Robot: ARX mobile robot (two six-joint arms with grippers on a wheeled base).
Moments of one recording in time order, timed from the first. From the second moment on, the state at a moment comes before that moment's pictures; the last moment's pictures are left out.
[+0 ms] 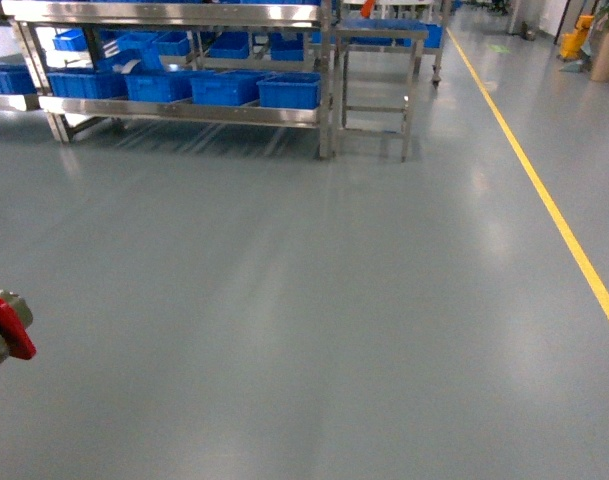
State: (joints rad) left arm 0.00 0.01 0.01 -0.01 0.00 0.00; right arm 0.00 0.00 0.01 -0.01 0.00 0.00
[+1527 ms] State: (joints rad) left arm 0.00 0.01 0.01 -0.01 0.00 0.00; right arm 0.00 0.00 0.01 0.00 0.00 0.00
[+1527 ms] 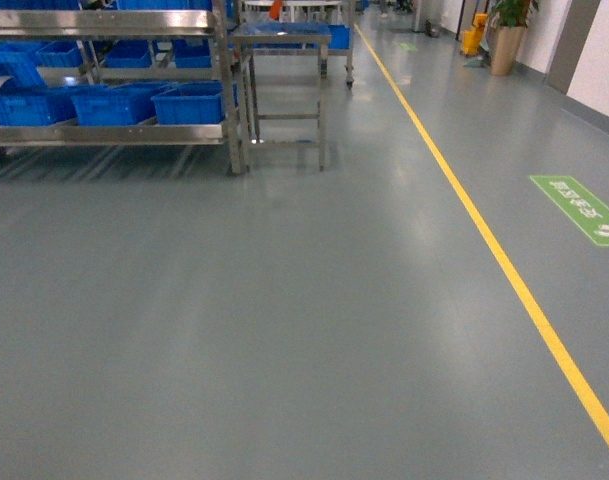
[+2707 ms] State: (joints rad) left arm 0.00 0.01 0.01 -0.01 0.00 0.00; right arm 0.00 0.00 0.01 -0.01 0.00 0.00
